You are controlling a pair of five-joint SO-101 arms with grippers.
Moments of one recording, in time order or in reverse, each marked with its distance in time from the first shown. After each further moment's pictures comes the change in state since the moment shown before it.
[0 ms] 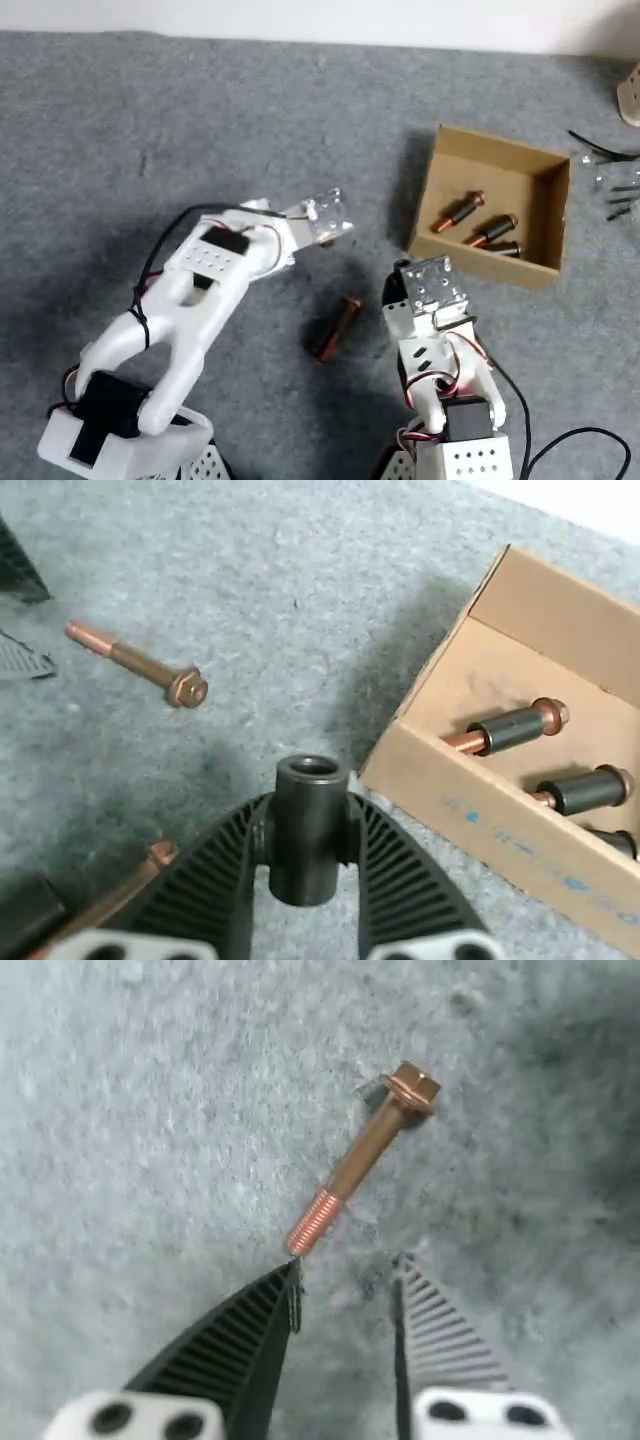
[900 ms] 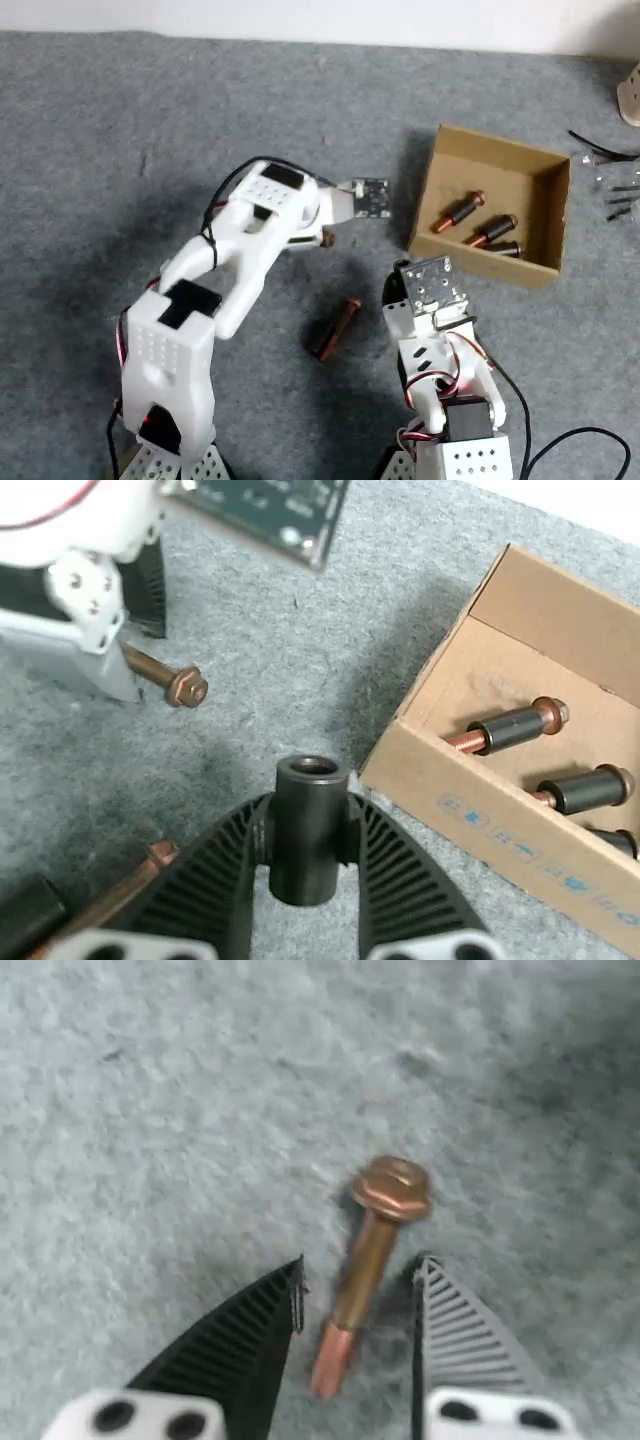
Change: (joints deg) left arm 3.4 39.2 -44.3 20.4 -12.2; right arm 0.0 0.0 0.0 0.0 0.0
